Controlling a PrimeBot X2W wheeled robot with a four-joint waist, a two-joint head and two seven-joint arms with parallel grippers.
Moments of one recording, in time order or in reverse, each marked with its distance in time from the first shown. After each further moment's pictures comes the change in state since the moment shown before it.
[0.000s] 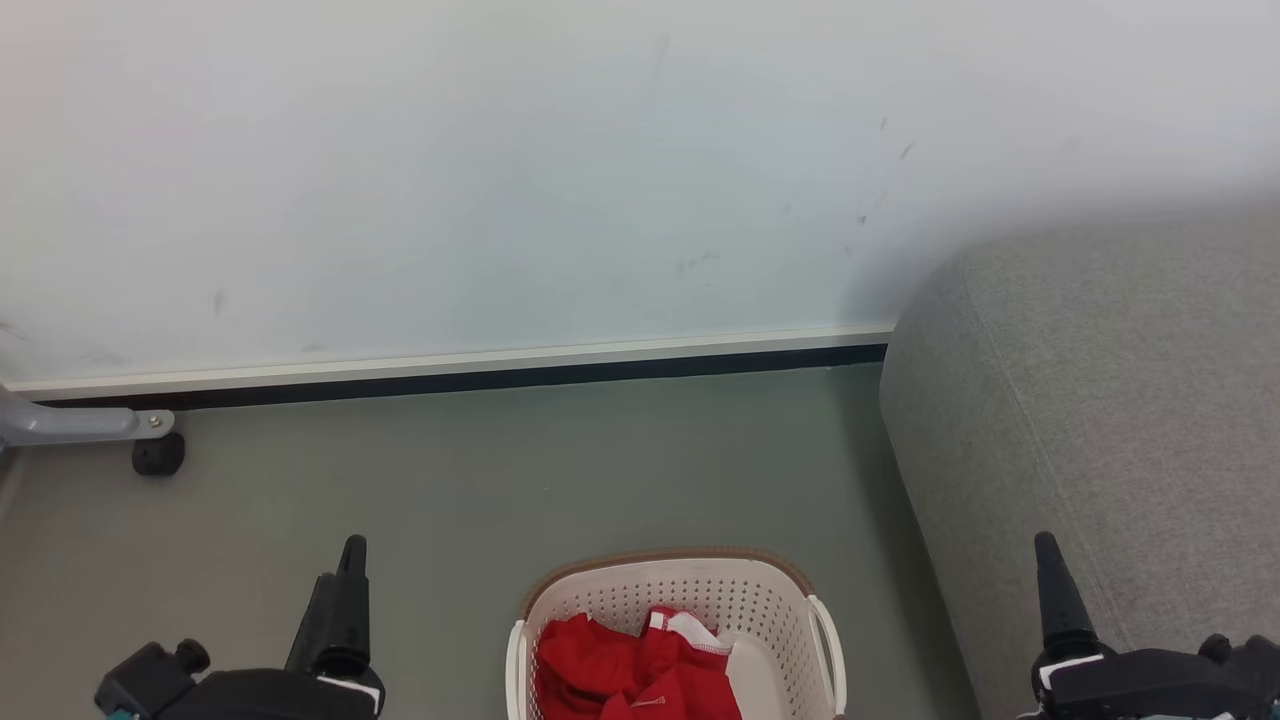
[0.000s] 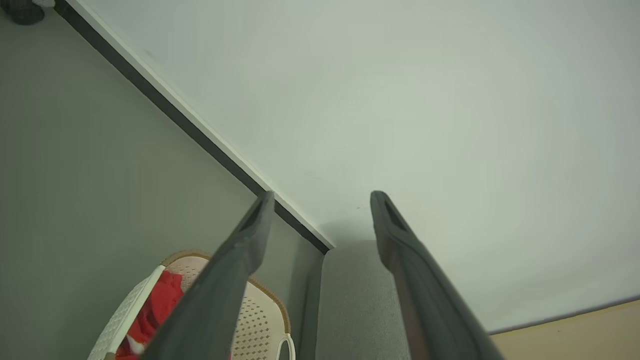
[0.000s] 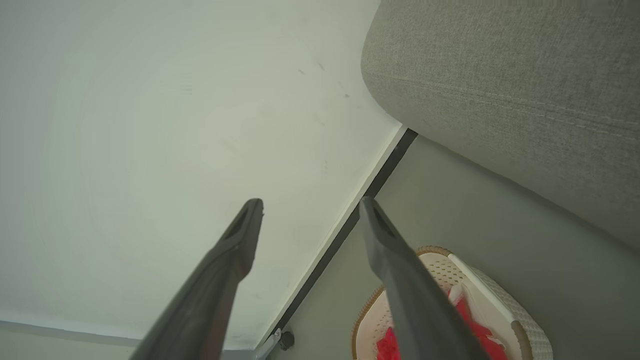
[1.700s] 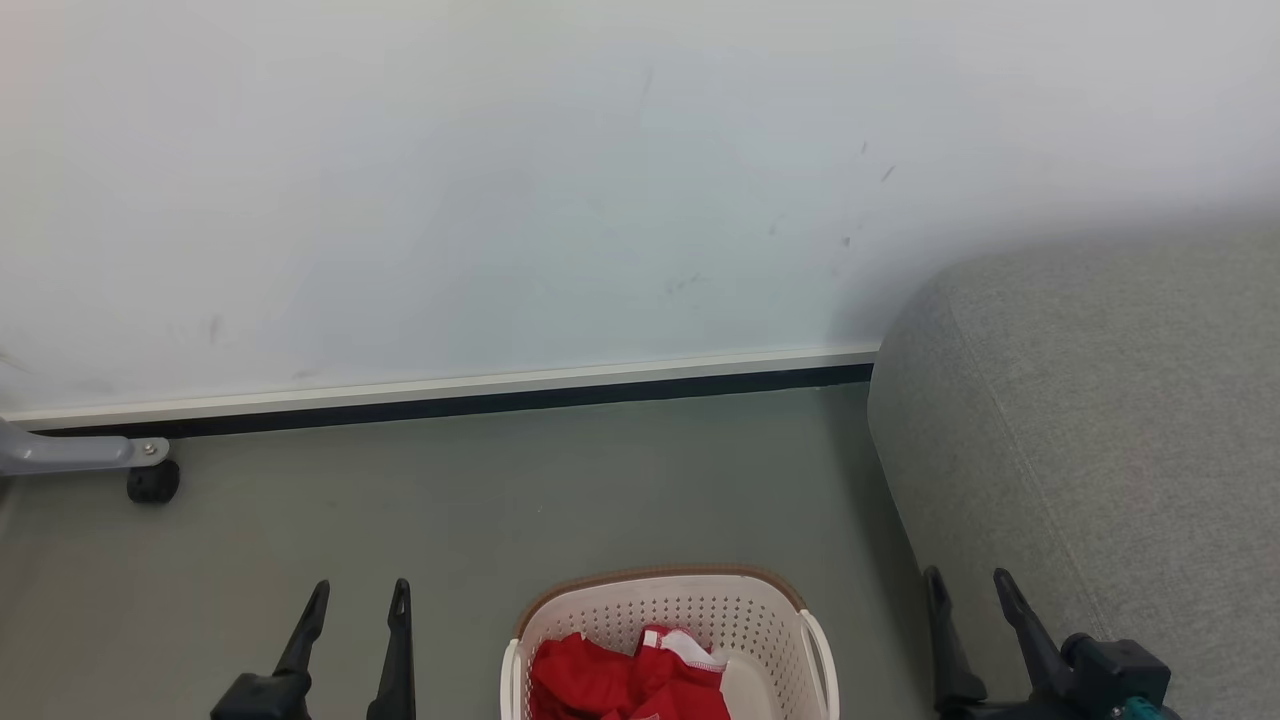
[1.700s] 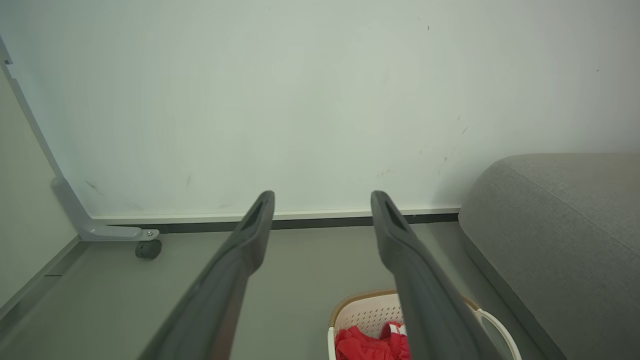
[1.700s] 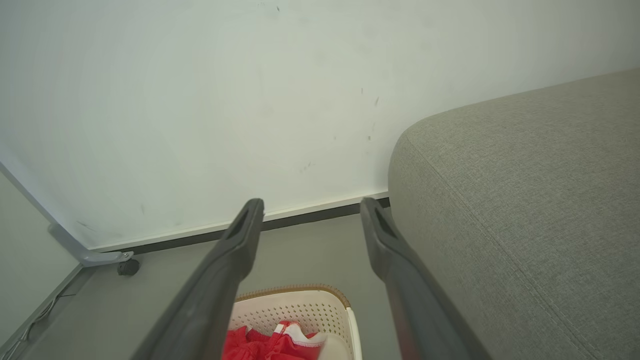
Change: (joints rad) left arm 0.064 0.089 -0.141 -0.016 0.790 0.117 -0.184; right arm 0.030 -0.064 0.248 -0.004 -0.710 -0.117 -0.182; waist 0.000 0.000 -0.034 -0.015
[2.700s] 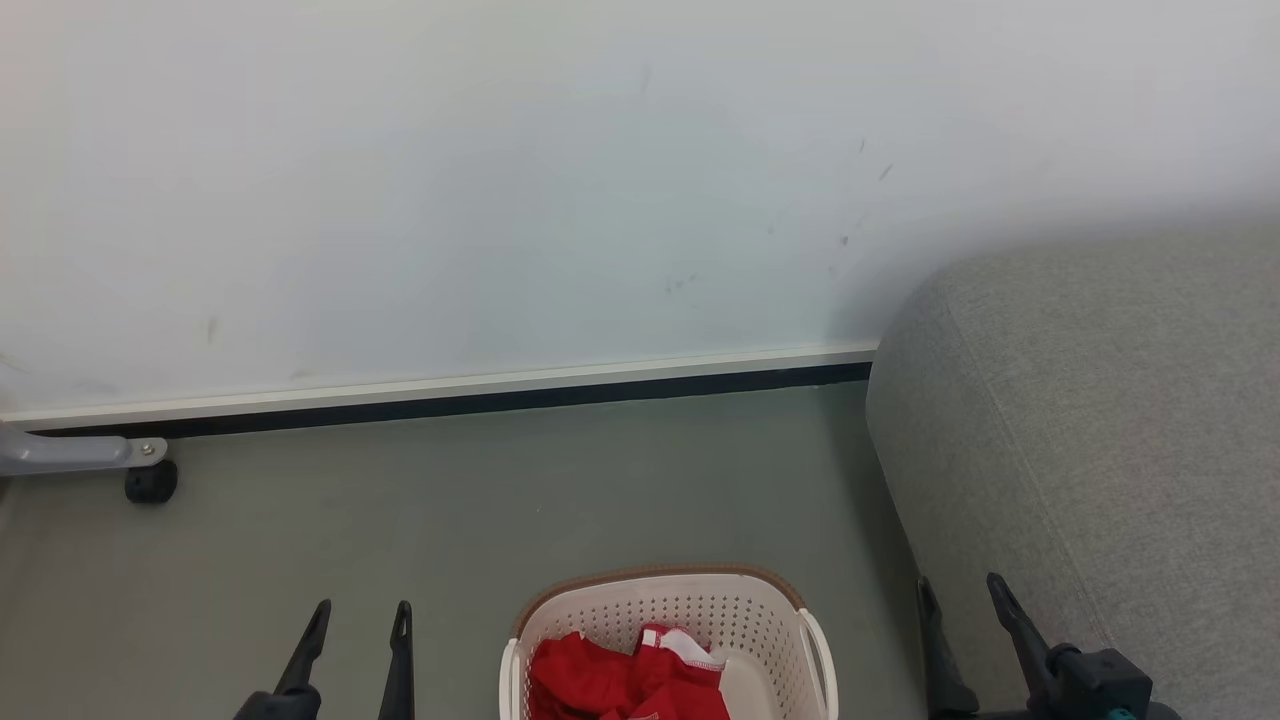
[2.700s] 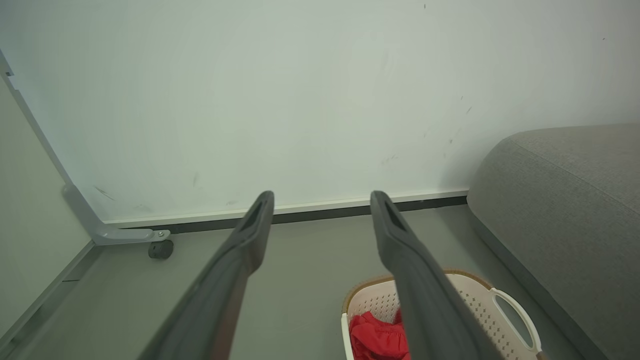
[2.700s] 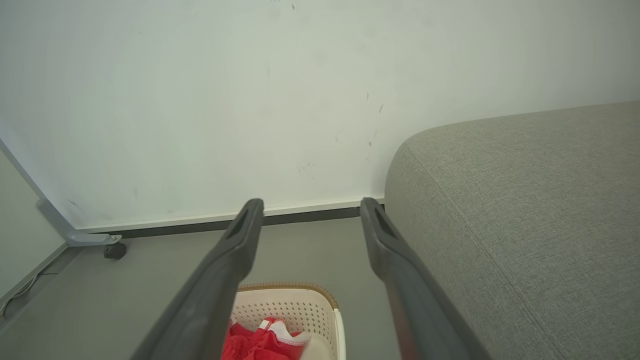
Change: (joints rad) left arm 0.017 -0.007 0.011 0.035 0.089 -0.010 -0.026; right arm 0.010 -0.007 0.021 0.004 -0.098 -0.010 -0.025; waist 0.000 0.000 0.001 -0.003
